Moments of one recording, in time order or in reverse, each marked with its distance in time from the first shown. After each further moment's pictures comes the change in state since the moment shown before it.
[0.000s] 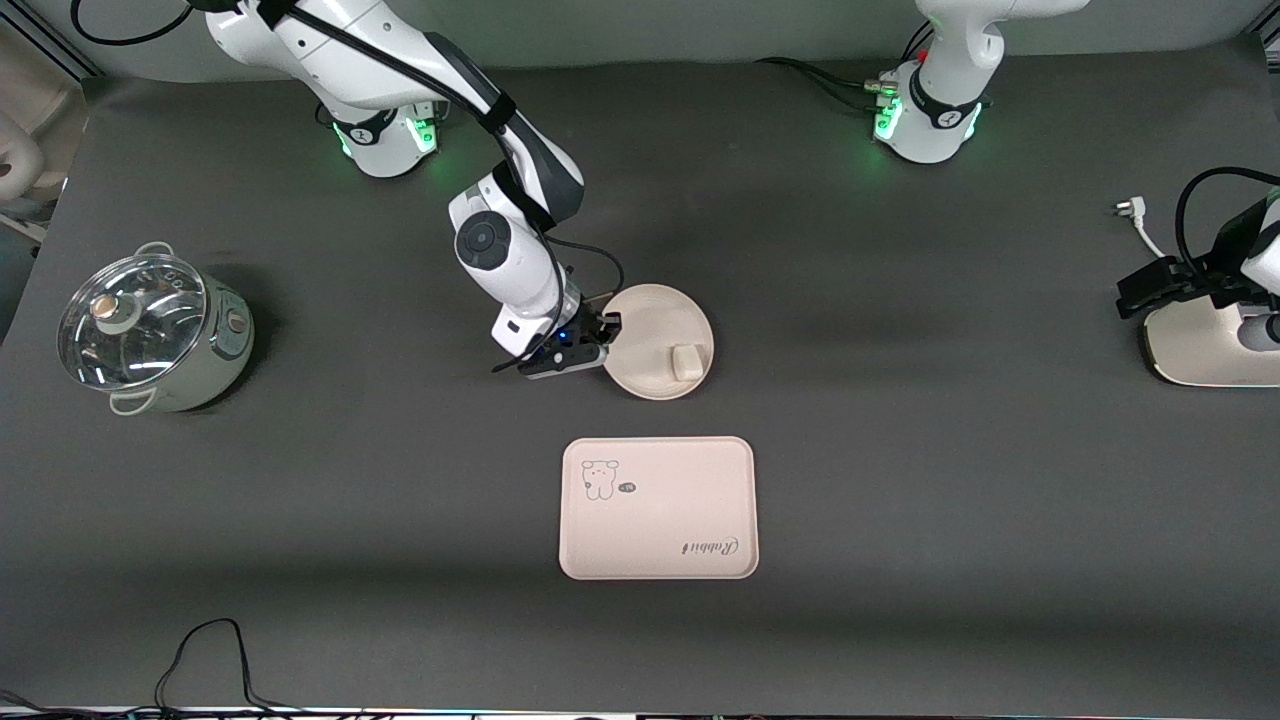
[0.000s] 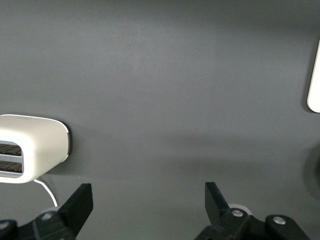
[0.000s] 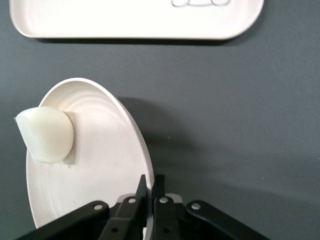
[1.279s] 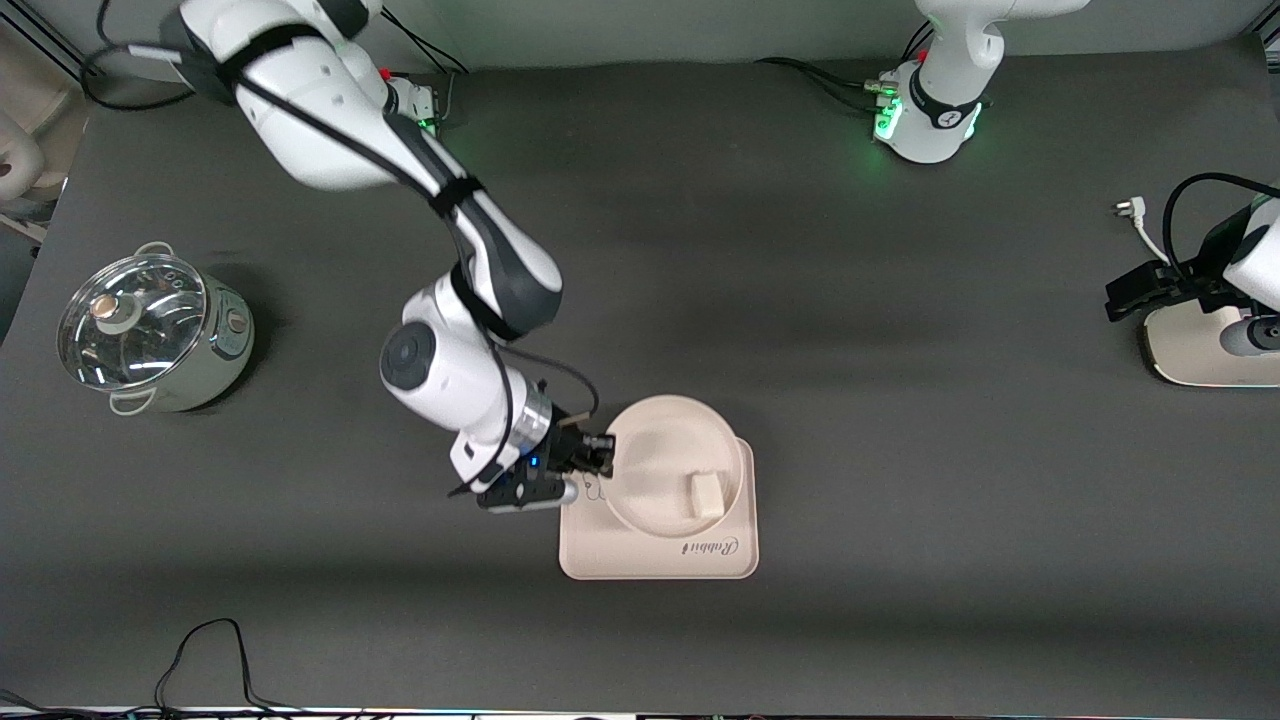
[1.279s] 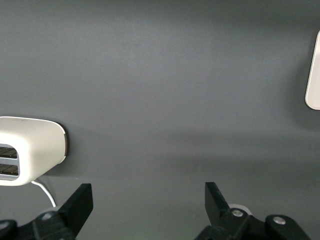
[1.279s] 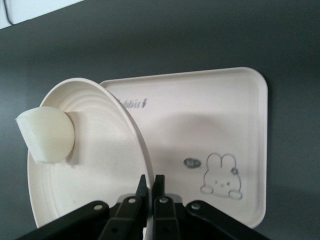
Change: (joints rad) left arm -0.003 0.011 -0.014 0.002 0.000 0.000 0.000; right arm -0.148 0.356 -0.008 0.704 0.032 -0.180 -0.078
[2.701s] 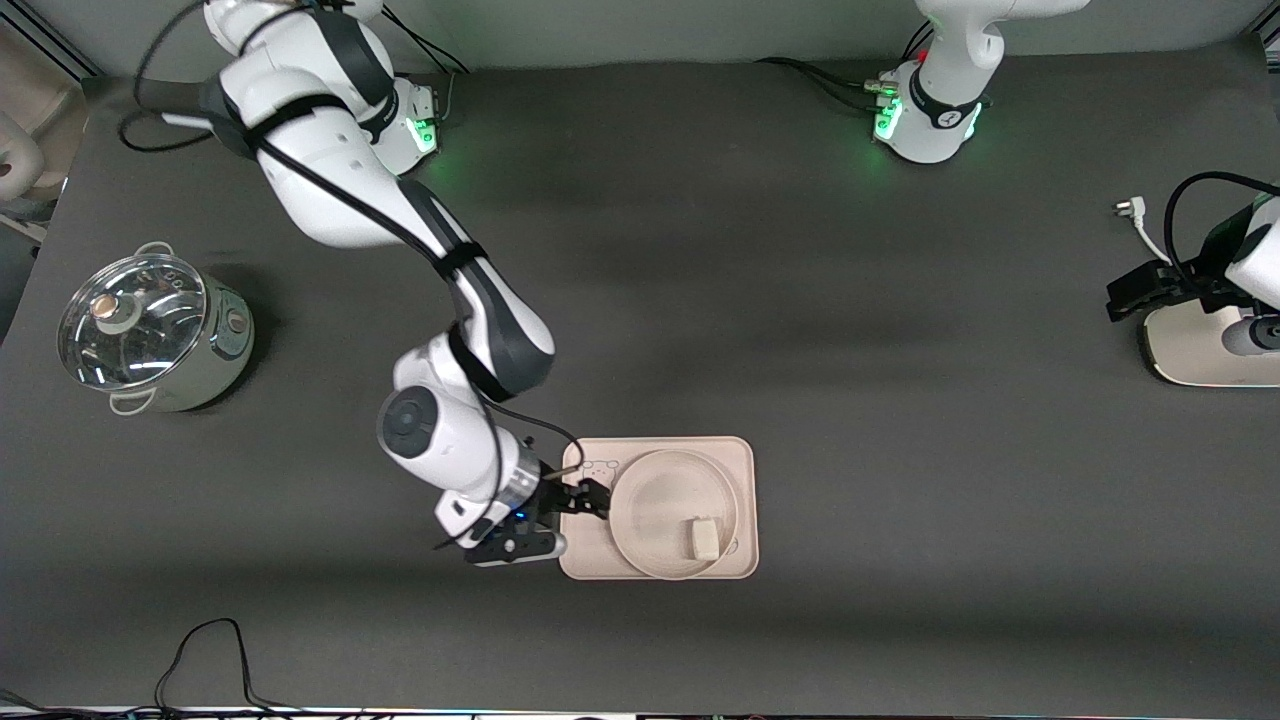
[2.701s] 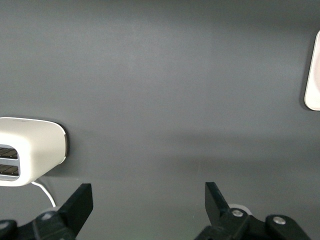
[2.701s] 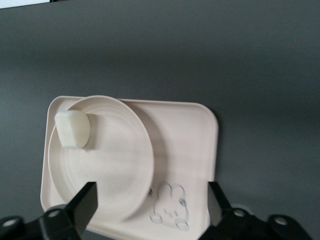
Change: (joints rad) left arm 0.000 0.000 0.000 0.005 0.000 0.000 0.000; right arm -0.001 0.056 -0.093 0.212 -0.111 -0.242 -0.032
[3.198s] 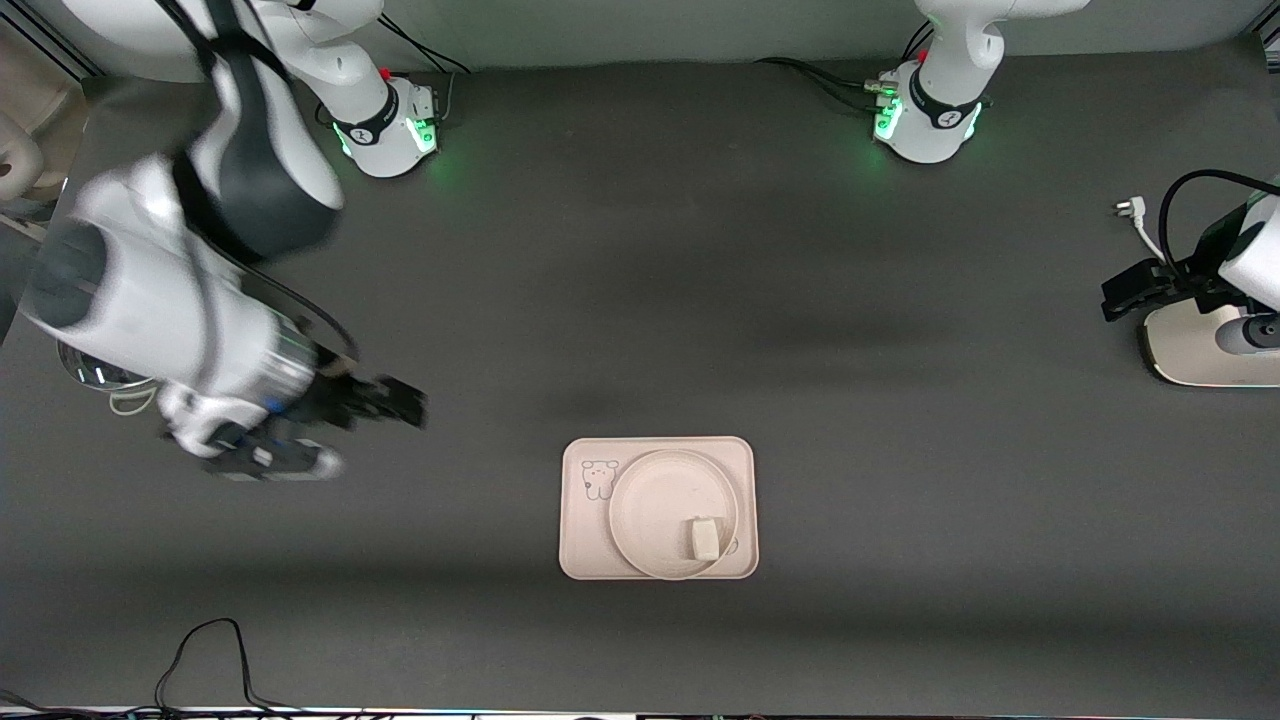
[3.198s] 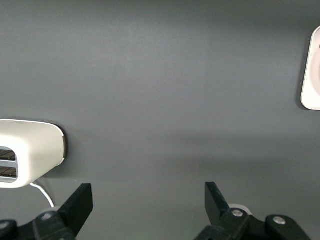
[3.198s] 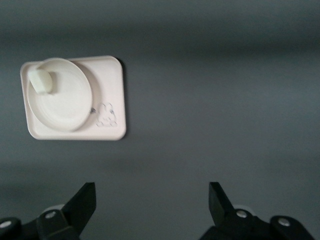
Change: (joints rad) left arm 0.000 -0.001 -0.012 0.003 -0.001 0.000 -0.002; right arm -0.070 -0.552 -0.170 -0.281 -0.001 -0.490 -0.029
